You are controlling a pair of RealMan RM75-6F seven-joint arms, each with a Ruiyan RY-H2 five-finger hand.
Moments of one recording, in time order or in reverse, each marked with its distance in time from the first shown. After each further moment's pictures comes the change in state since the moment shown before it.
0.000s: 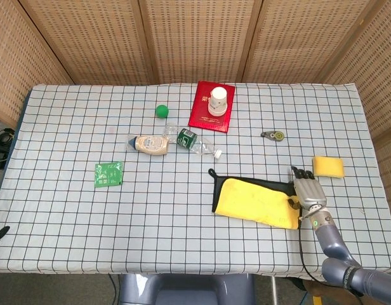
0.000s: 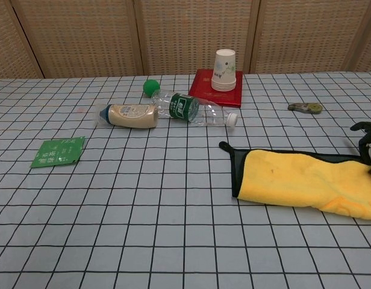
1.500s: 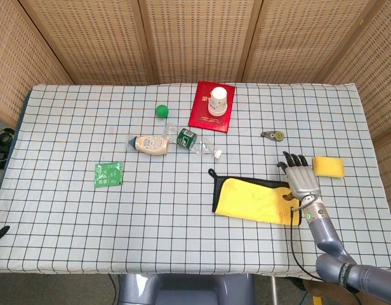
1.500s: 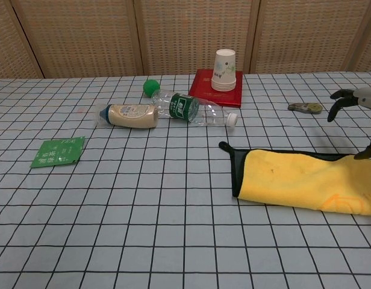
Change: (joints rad) left arm -0.004 0.000 -0.002 0.002 -0.008 -0.010 -0.002; right arm 0.032 0.025 0.067 -0.106 -0.053 0.086 -0.087
